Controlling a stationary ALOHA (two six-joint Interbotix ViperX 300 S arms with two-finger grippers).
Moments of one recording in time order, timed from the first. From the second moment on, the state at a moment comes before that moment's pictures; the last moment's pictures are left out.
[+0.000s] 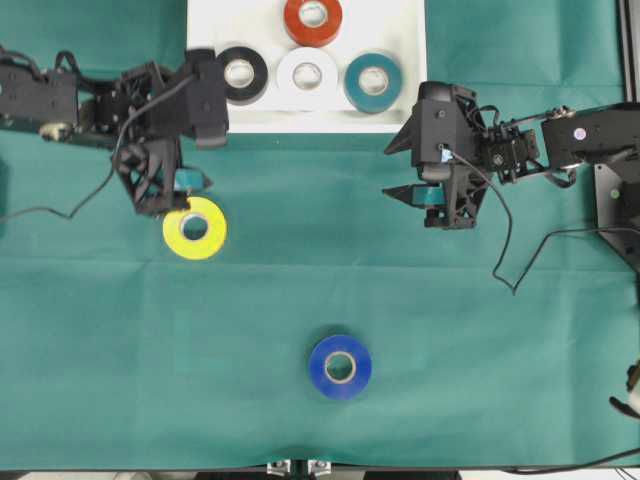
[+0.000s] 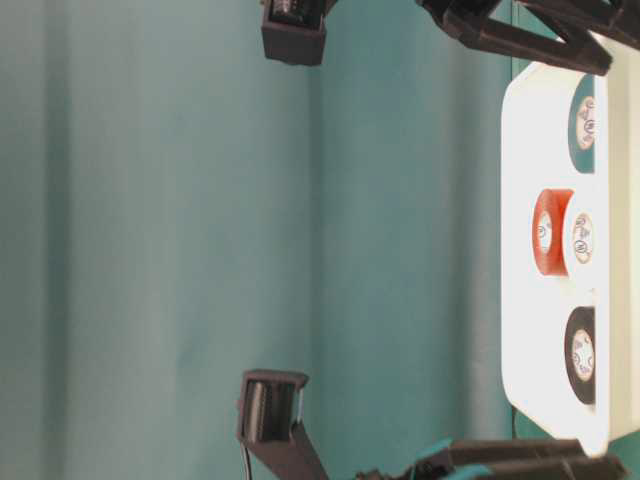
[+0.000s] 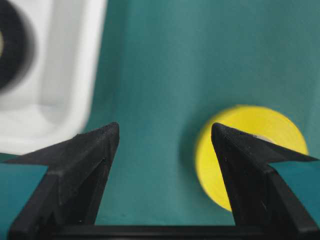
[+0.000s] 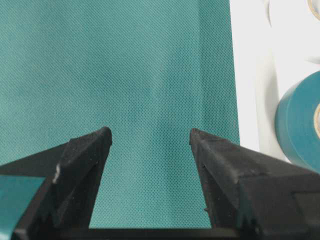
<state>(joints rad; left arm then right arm) 0.08 -0.13 0.75 -0.02 0.40 -0.05 -0.08 -0.13 0.93 -0.47 -0.02 0.58</state>
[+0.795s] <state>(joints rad) -0.02 -0.14 0.81 -0.02 0.33 -0.05 -0.08 -0.13 0.93 -0.47 -0.02 0.58</state>
